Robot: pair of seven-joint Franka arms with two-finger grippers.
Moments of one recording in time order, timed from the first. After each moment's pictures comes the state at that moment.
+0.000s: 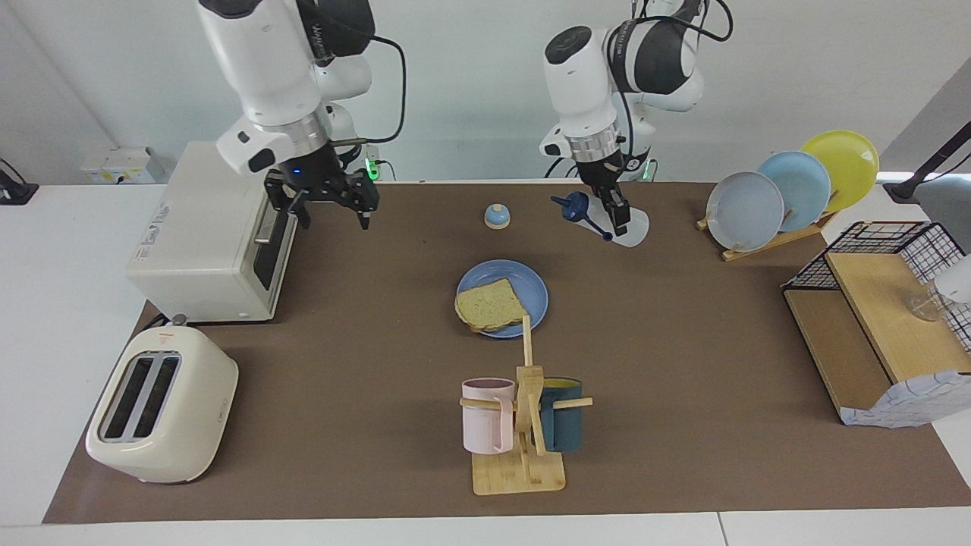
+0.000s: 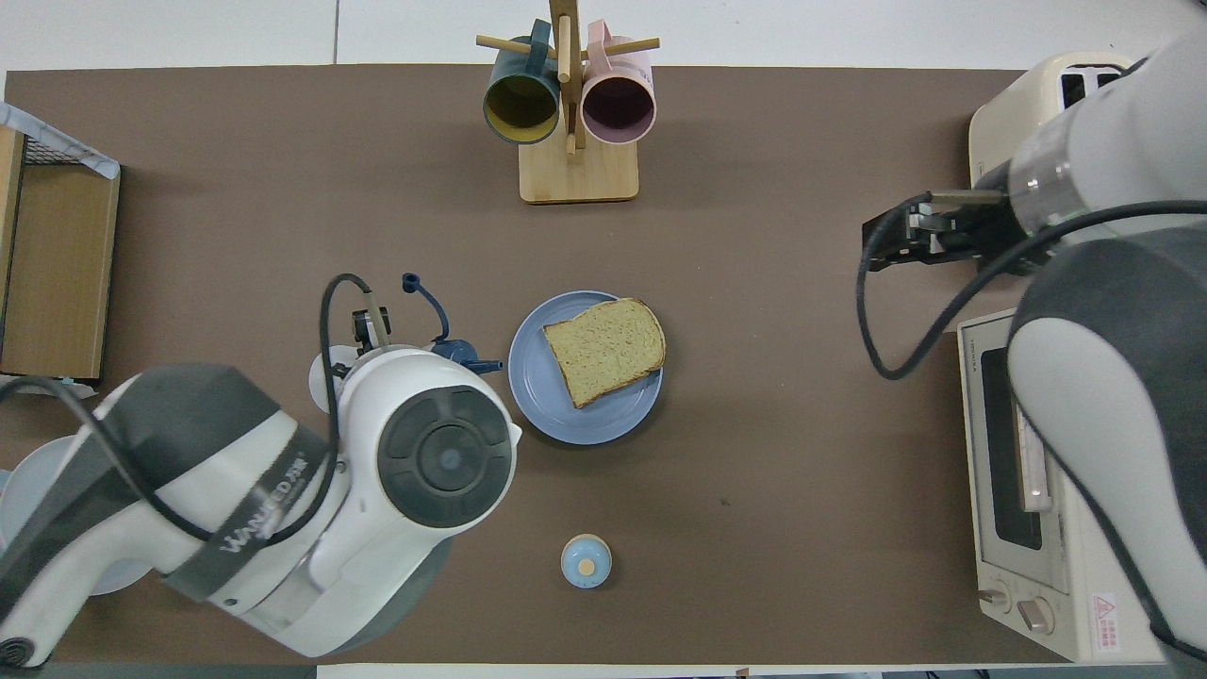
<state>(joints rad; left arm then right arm) -0.61 -0.04 -0.10 -1.95 0.50 1.75 0.62 0.14 0.07 0.03 -1.51 0.04 1.58 0.23</state>
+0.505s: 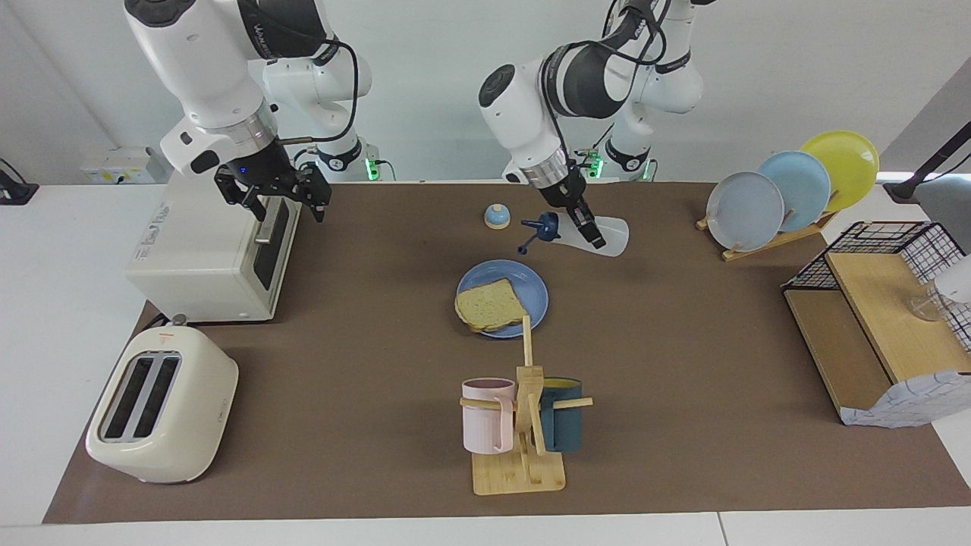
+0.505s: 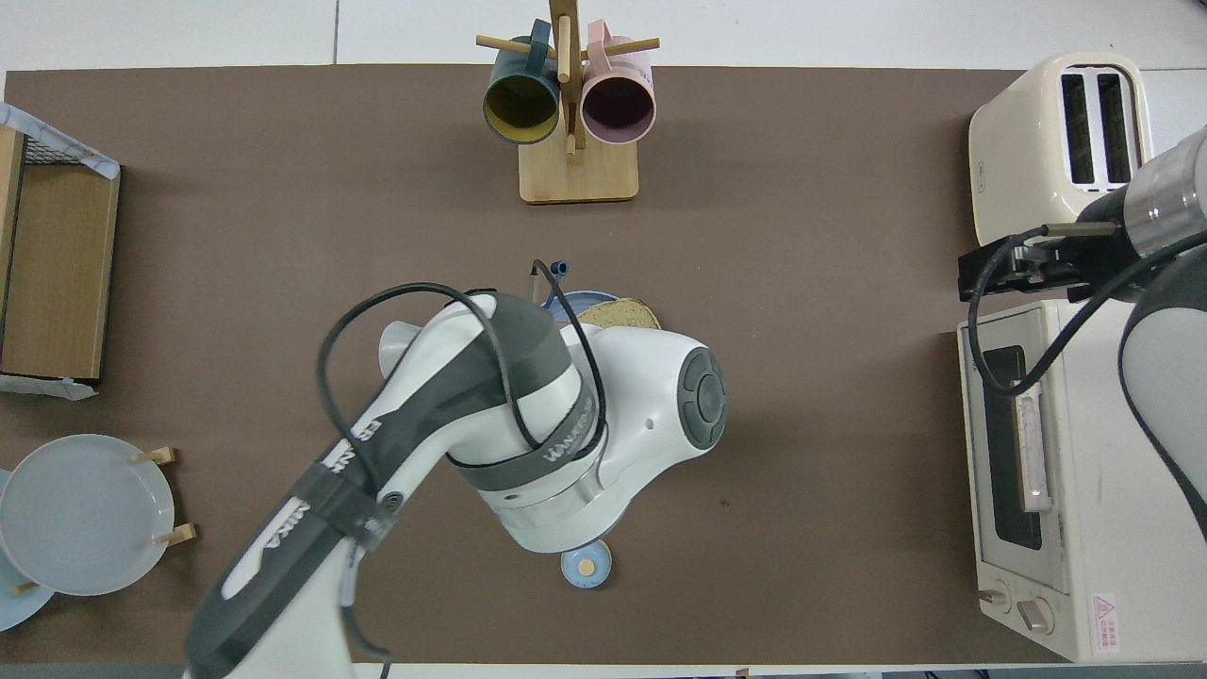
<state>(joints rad) -0.76 0.34 -0.11 -1.66 0.72 1.50 0.54 0.08 0.01 0.00 -1.62 -0.01 1.58 0.09</state>
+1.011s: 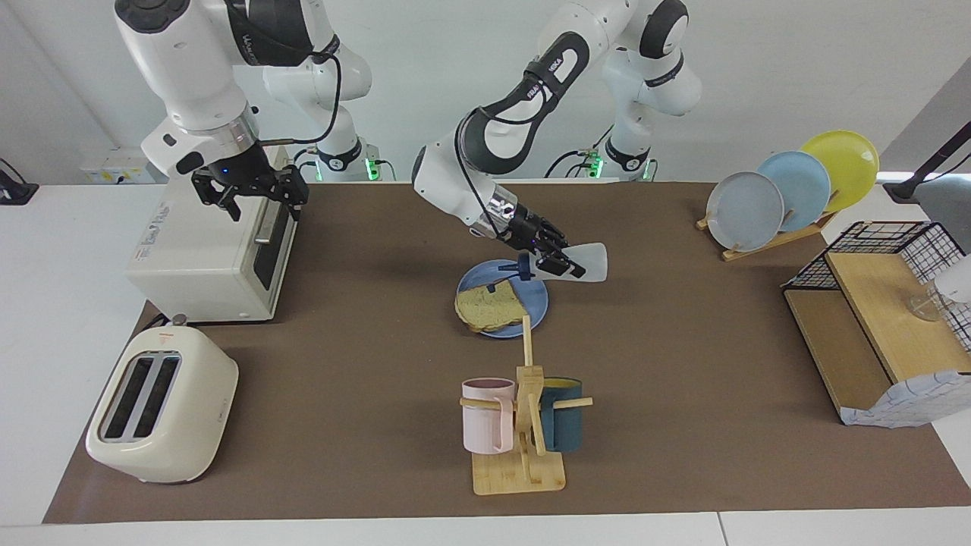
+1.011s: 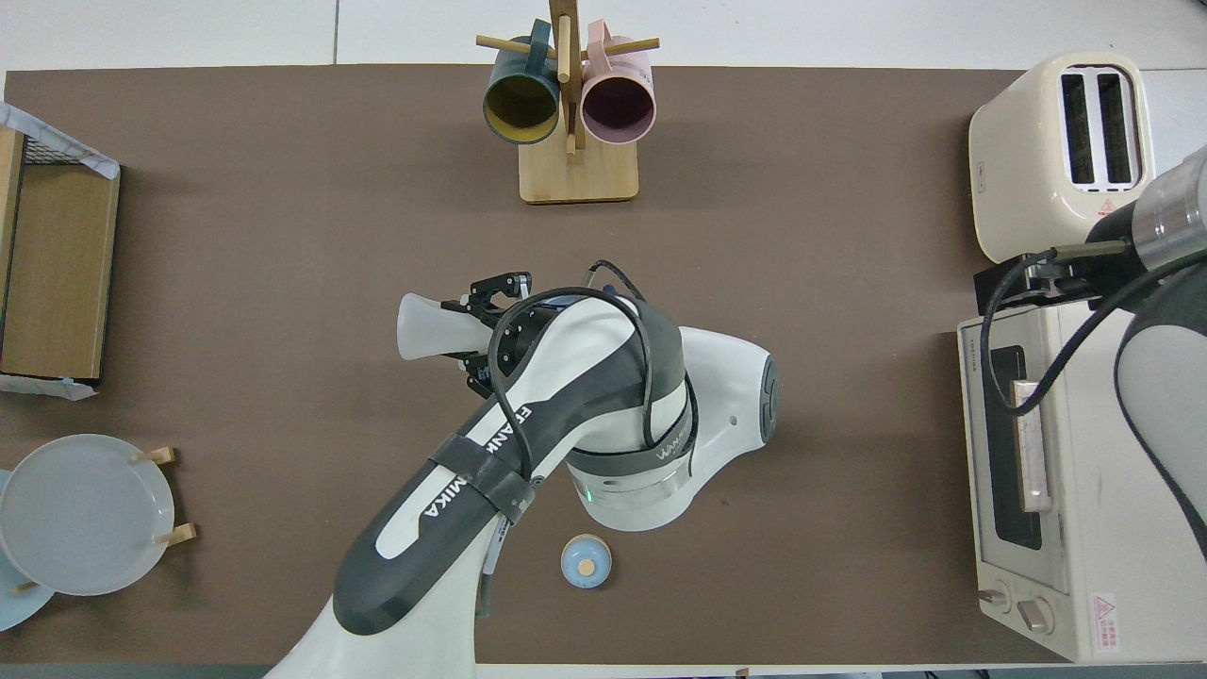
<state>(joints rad) -0.82 0.47 -0.11 -1.54 0.91 1.35 0.52 0.07 -0.02 0.00 -1.65 -0.03 1.58 0.06</state>
